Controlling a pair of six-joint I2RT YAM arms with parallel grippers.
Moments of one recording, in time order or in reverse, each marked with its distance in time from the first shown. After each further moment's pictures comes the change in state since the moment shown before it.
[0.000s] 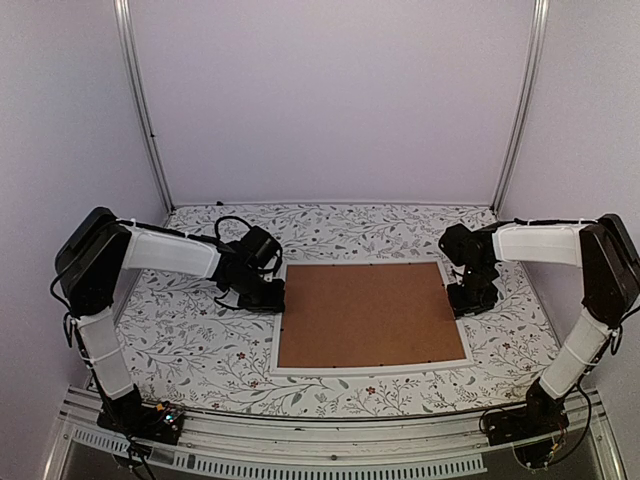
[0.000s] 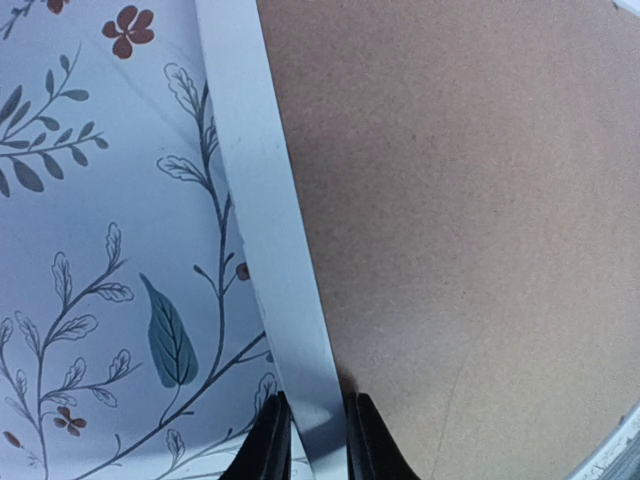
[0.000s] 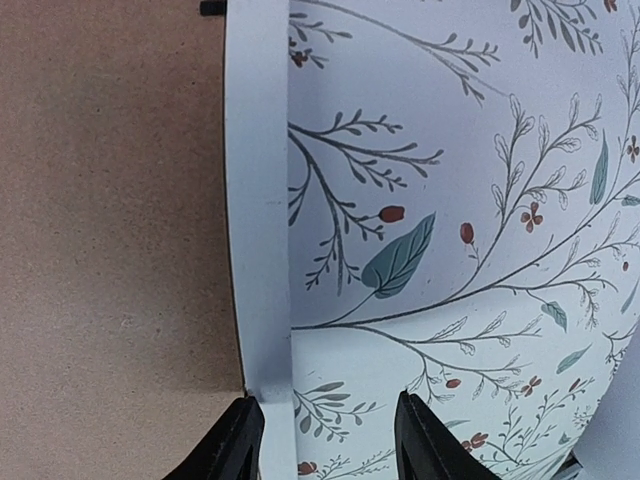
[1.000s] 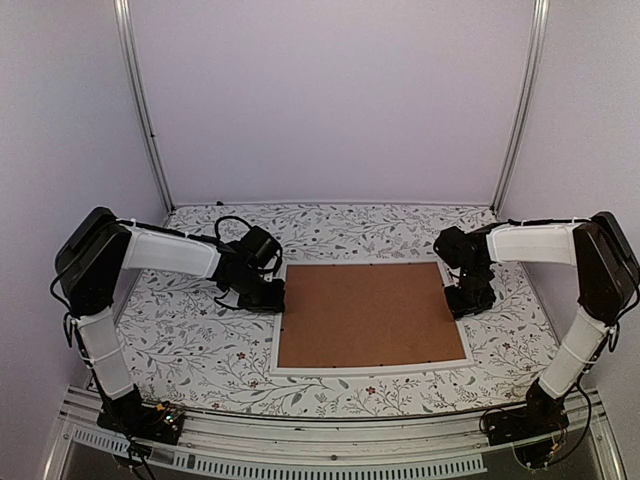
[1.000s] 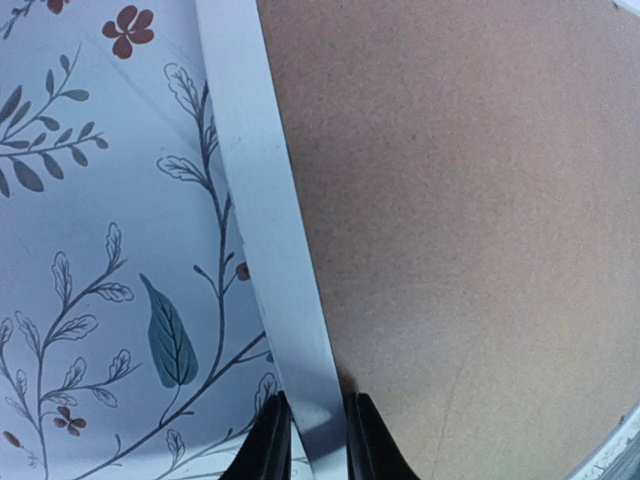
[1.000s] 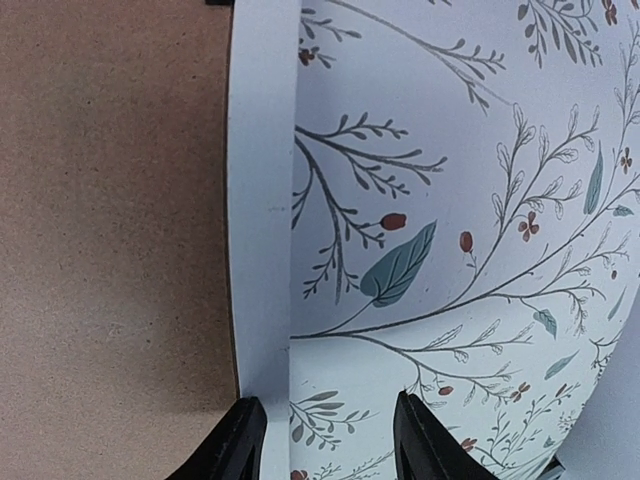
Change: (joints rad) left arm 0.000 0.000 0.000 0.000 0.000 0.000; right arm 0.029 0.036 0.007 -0.001 0.022 -0.012
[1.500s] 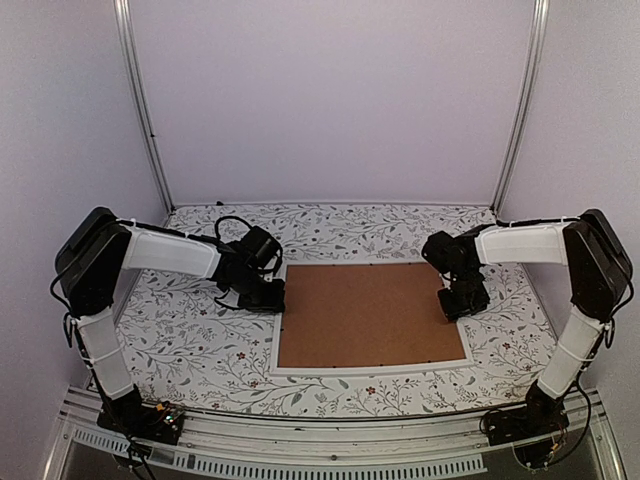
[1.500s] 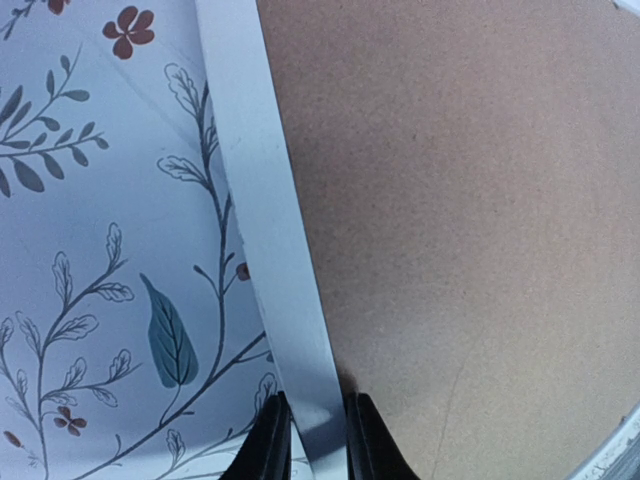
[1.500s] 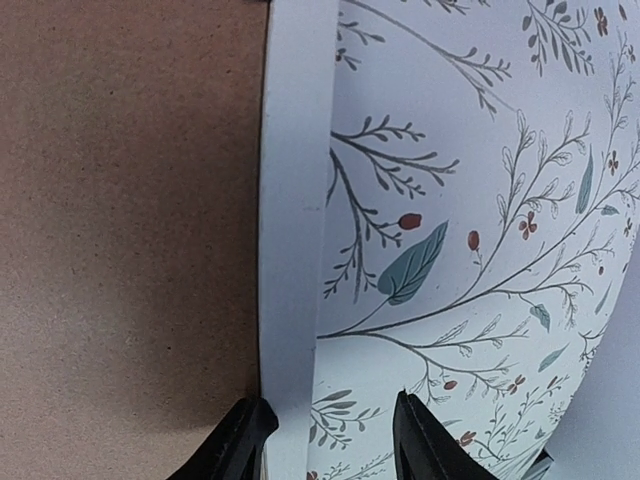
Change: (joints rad) left arm -0.002 0.000 0.000 0.000 0.001 -0.001; right arm 0.066 0.049 0.032 -0.028 0.071 0.050
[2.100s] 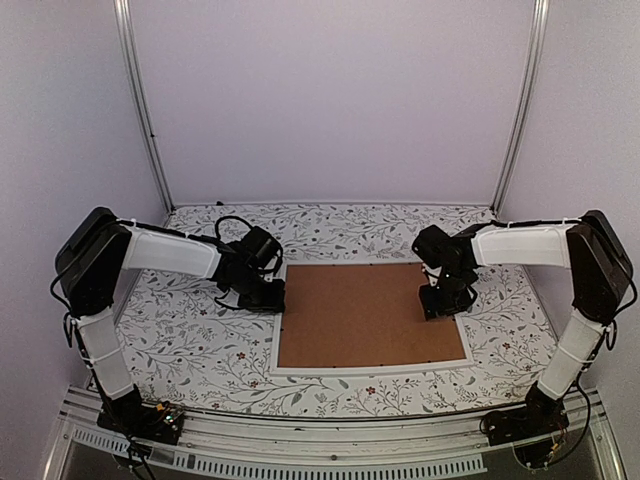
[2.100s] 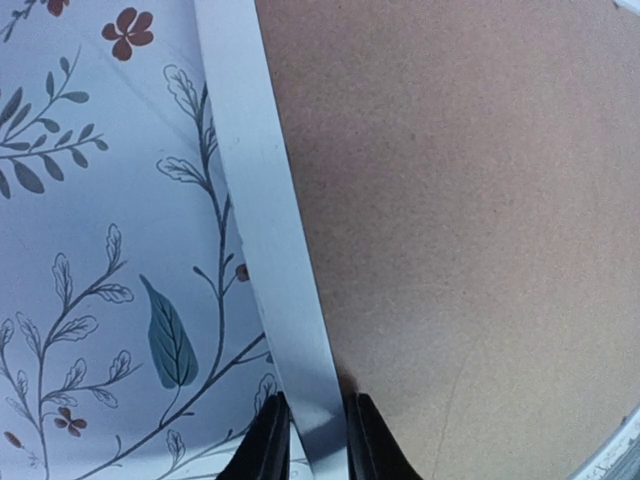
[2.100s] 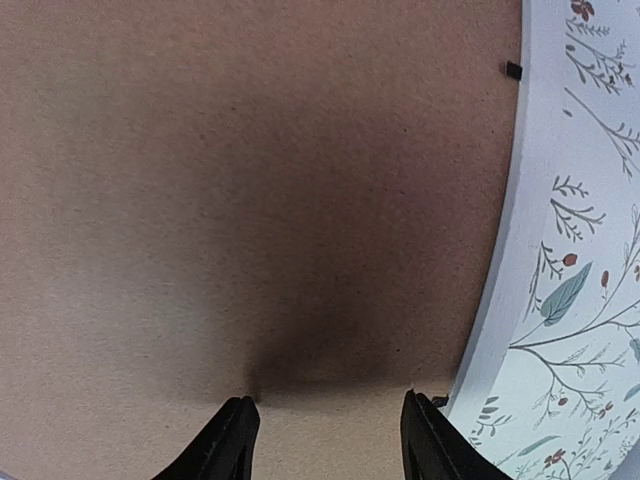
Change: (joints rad) left arm -0.002 0.000 0.000 0.000 -0.001 0.001; right arm 0.056 -0.005 0.024 0.095 -0.156 0.021
